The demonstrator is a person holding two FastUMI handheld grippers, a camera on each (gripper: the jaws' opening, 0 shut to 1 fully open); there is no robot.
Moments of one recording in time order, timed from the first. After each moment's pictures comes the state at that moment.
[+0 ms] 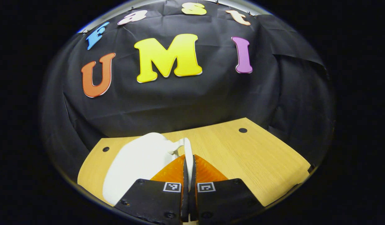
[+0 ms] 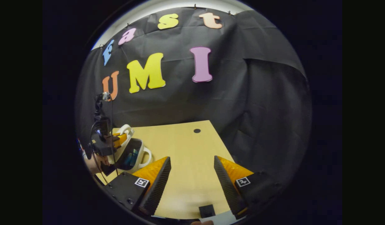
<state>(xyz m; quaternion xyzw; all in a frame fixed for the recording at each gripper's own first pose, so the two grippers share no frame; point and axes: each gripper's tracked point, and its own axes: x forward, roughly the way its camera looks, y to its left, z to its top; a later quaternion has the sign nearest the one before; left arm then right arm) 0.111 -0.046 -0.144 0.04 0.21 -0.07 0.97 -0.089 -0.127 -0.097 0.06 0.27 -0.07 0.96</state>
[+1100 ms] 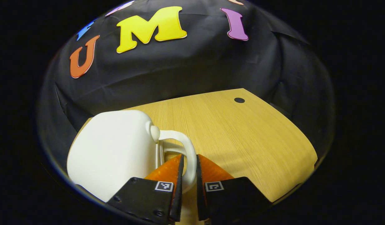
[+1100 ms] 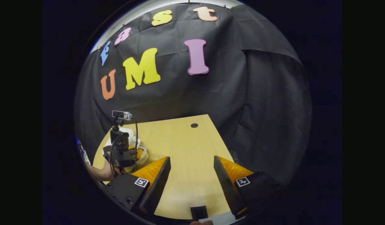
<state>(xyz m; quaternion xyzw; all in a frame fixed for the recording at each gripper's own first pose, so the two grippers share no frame) 0.106 -0.099 -0.245 0.05 0.33 -0.08 0.94 -0.072 -0.147 -0.124 0.08 0.29 -0.05 0.95</state>
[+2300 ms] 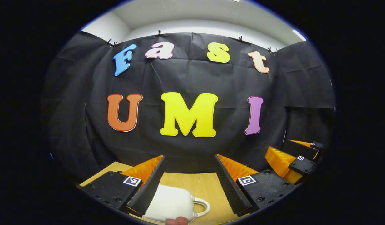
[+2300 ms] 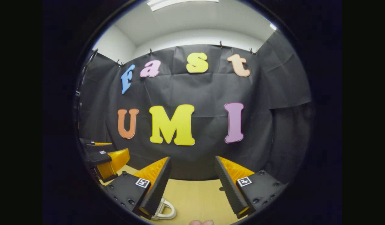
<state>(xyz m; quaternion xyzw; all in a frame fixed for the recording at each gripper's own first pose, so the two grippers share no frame) 0.079 0.006 0.086 -0.03 0.02 0.00 1.00 0.056 0.013 0.071 0.03 0.00 0.01 1.00</state>
